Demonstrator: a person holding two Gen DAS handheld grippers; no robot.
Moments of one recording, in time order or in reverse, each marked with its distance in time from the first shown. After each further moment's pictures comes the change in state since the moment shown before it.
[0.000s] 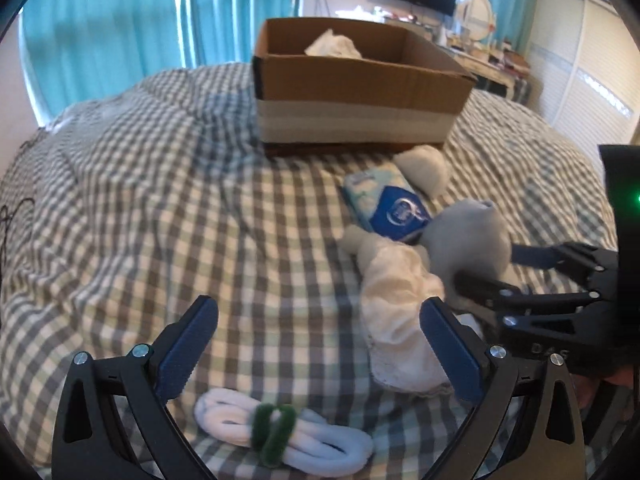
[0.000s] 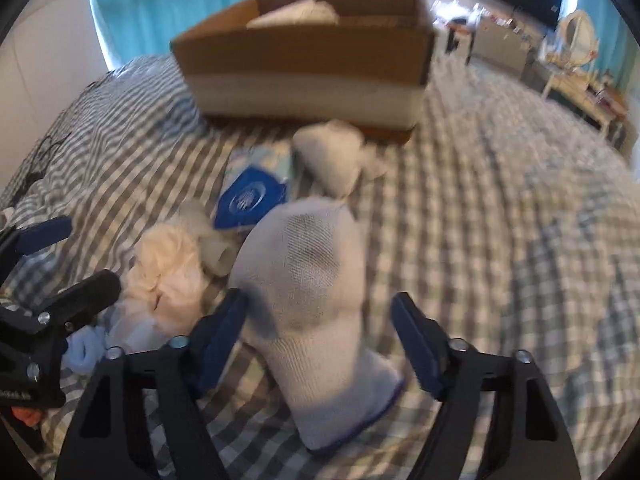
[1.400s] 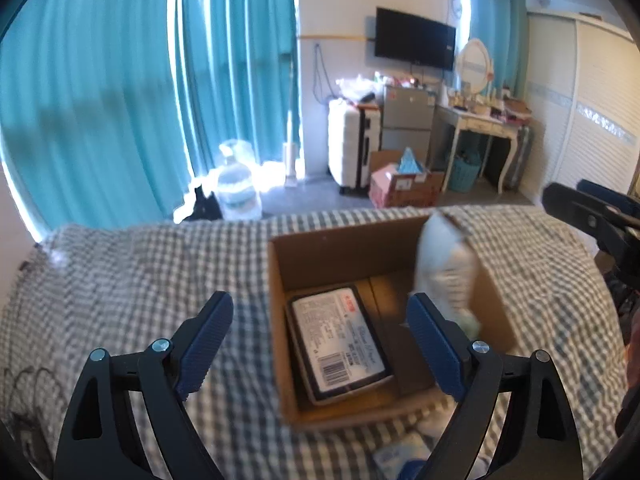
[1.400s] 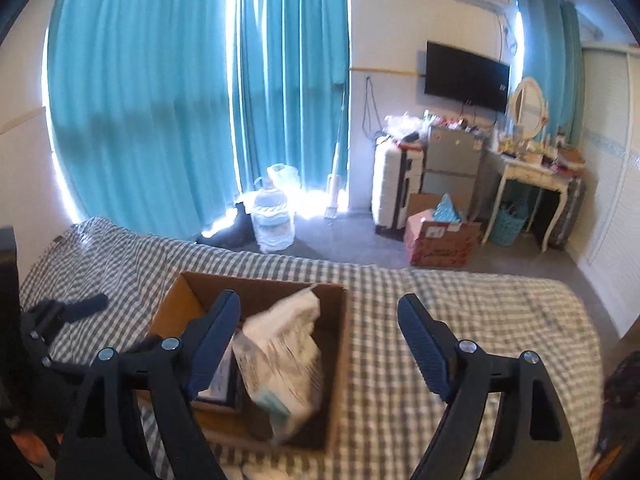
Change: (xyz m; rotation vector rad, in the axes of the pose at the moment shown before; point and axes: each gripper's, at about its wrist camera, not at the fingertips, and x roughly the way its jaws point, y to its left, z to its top) left arm -0.020 0.023 0.228 0.041 -0.231 0.042; right arm -0.116 -0.052 0.236 0.072 -0.447 -0.154
